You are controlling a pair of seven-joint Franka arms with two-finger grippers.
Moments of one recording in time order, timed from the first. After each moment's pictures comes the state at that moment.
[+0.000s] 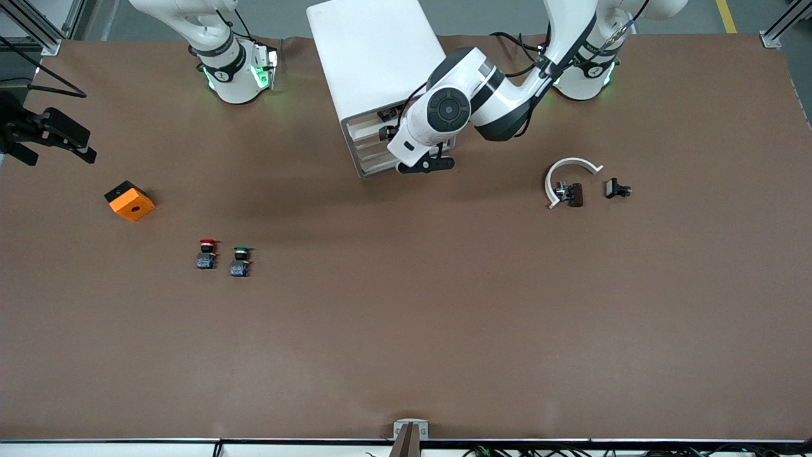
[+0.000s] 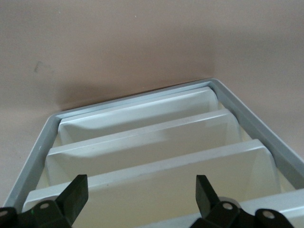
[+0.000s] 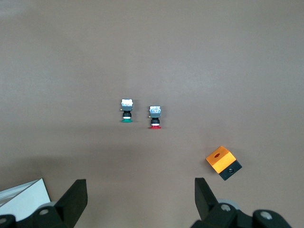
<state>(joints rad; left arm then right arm) -0.52 0.38 -0.40 -1.84 -0.39 2.04 -0.83 0.00 -0.07 -0.02 -1.58 0.02 1.56 -0.04</state>
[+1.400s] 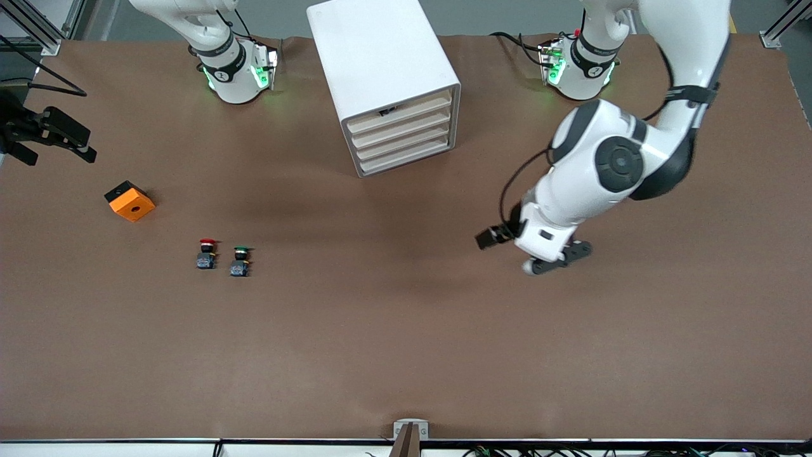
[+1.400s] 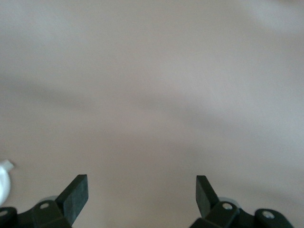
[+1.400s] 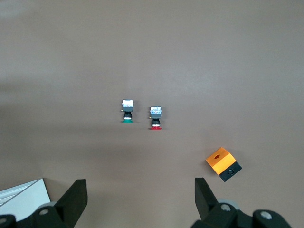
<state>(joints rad) -0.06 0.40 -0.41 -1.59 0.01 2.06 -0.81 0.00 -0.07 -0.02 -1.58 0.02 1.56 -0.04</state>
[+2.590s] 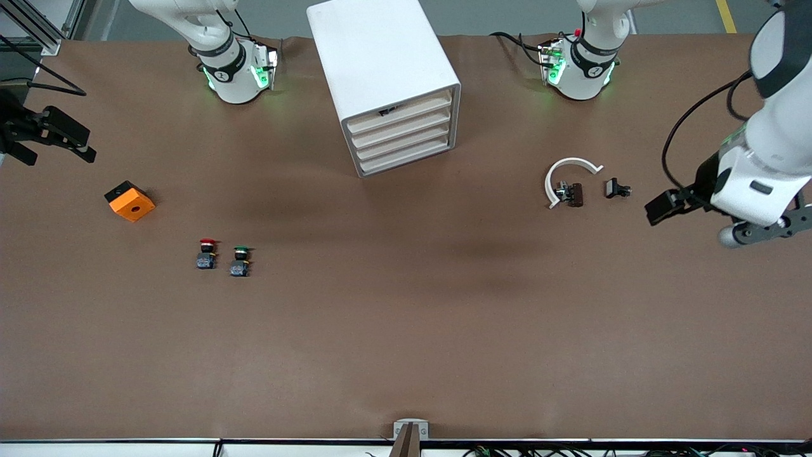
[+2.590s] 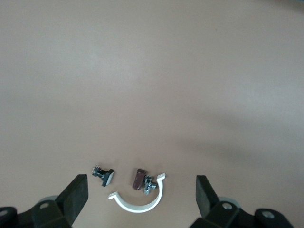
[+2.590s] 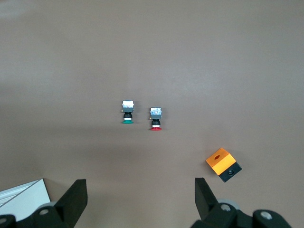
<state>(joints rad) 0.21 0.19 -0.42 -1.41 0.12 1.57 -0.39 0.00 -0.07 -0.02 -1.57 0.02 1.56 -0.04</state>
